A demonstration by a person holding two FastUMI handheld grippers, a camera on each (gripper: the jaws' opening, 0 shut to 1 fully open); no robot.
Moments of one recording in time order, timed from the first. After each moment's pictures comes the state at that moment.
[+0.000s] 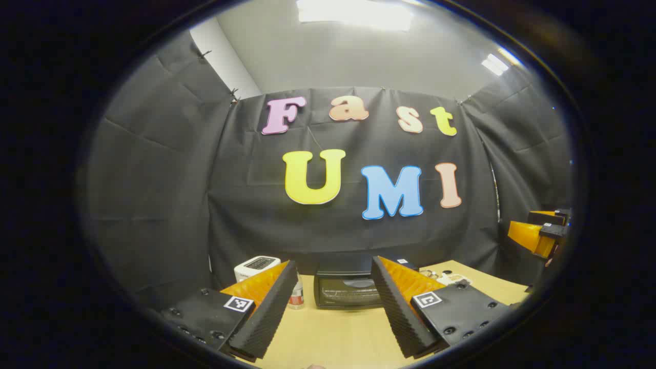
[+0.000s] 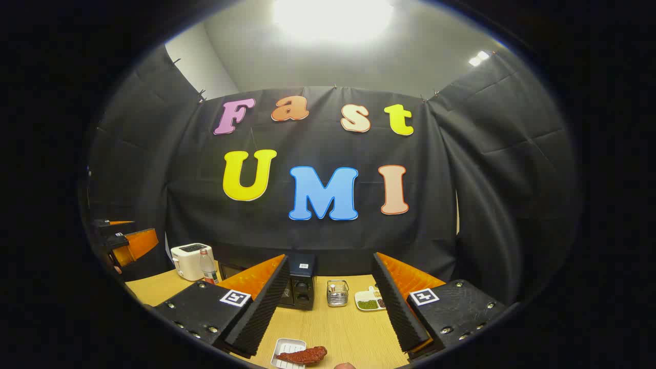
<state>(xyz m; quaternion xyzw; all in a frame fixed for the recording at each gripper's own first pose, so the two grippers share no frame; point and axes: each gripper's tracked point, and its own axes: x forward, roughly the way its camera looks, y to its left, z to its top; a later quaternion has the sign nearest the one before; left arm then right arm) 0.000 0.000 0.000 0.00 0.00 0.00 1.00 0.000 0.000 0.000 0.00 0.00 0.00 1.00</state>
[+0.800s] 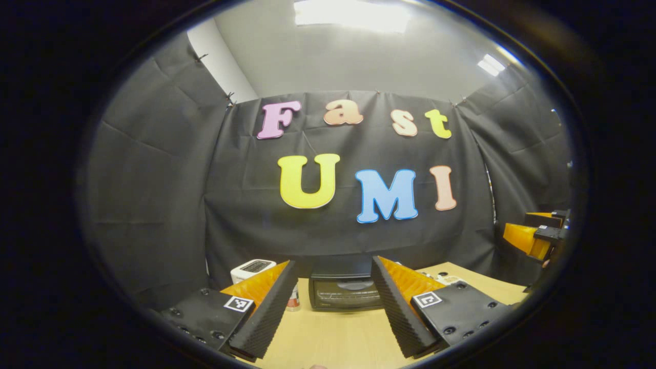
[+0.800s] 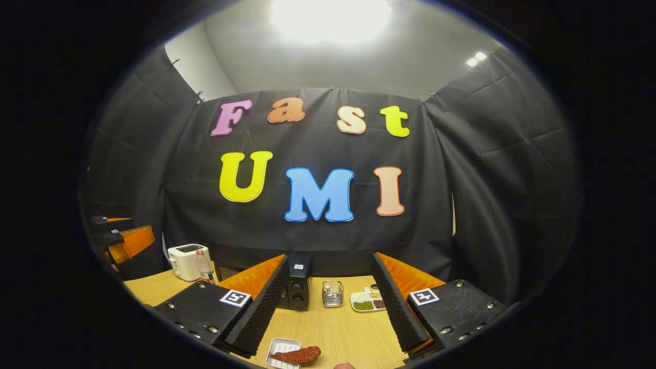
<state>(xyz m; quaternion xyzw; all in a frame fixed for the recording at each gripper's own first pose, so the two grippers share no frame) -0.005 -0.018 0.005 0.00 -0.01 -0.01 1.00 -0.002 -0.013 -0.001 0.00 0.00 -0.01 1.00</state>
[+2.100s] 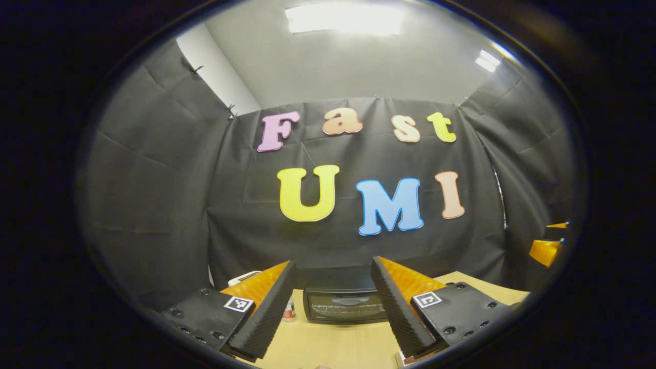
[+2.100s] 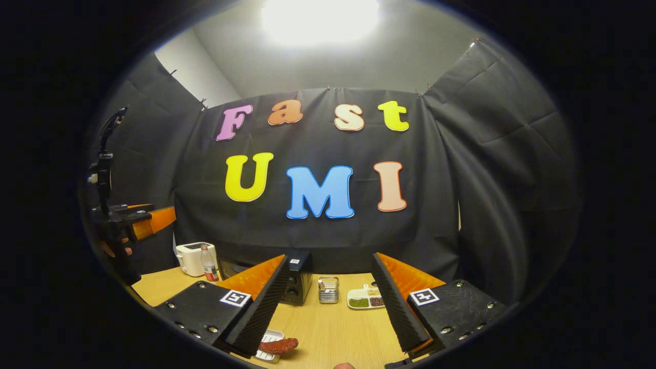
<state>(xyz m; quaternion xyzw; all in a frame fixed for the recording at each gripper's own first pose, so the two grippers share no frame) 0.034 -0.060 0.022 0.01 -0.04 0.02 1.00 -0.013 -0.076 -0.022 0.01 -0.01 0.03 1.00</state>
